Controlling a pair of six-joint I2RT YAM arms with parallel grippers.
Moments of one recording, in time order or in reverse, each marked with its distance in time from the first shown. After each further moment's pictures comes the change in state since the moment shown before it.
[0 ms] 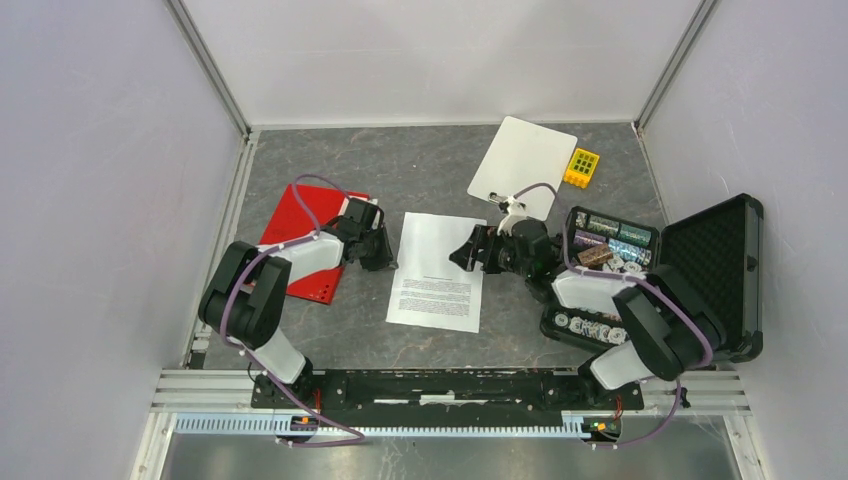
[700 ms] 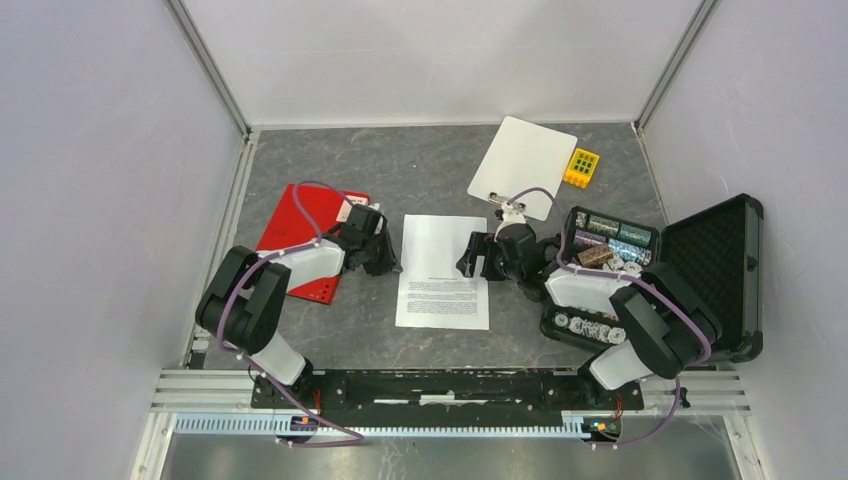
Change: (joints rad) left arm -0.037 -0.034 -0.060 0.071 -0.006 -0.054; right arm 0.059 -0.021 0.058 -0.285 0.264 -0.045
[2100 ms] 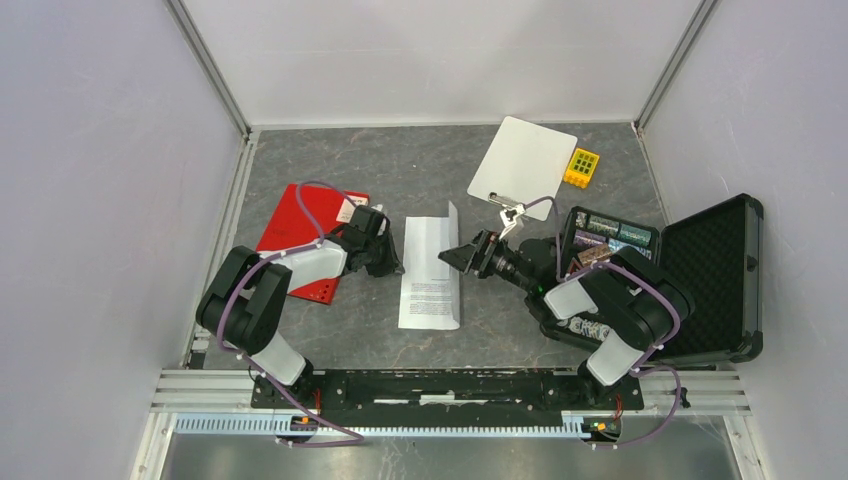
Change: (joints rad) left arm -0.023 0.000 0.002 -0.006 -0.005 -0.011; right arm -0.019 0.170 -0.196 0.917 -0.337 0.316
